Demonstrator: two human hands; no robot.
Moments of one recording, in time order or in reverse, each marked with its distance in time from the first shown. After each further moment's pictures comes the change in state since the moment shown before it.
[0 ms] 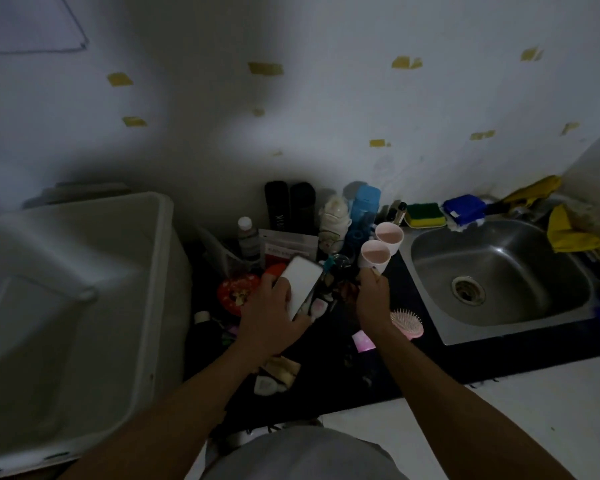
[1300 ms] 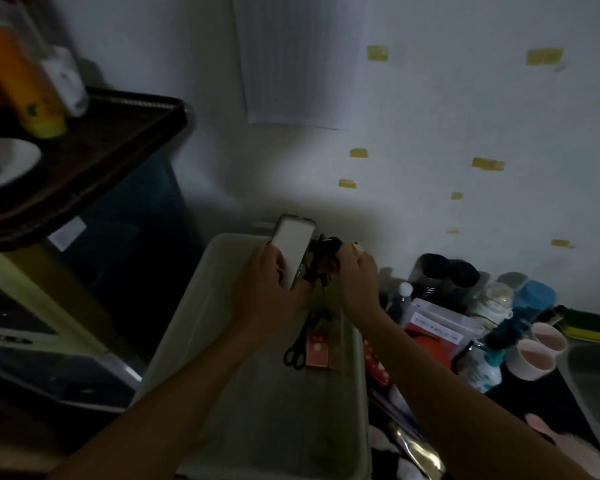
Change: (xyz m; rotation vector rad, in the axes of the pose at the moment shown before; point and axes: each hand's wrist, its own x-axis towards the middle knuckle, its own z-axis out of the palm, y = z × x) left_hand -0.040 -0.222 -0.262 -0.079 0.628 -0.200; right_hand -0.129 -0.083 0.370 -0.263 -0.395 -0.521
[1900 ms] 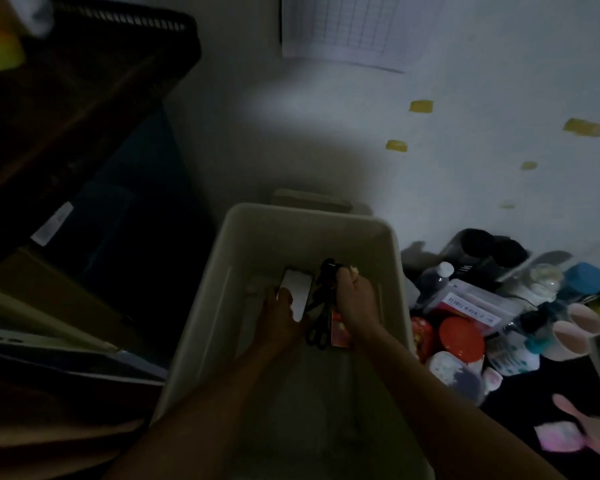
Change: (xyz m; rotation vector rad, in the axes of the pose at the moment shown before) left_hand -0.043 -0.148 0.097 -0.123 -0.484 -0.353; right_hand -0.012 0.096 0.077 -0.116 -0.111 0.440
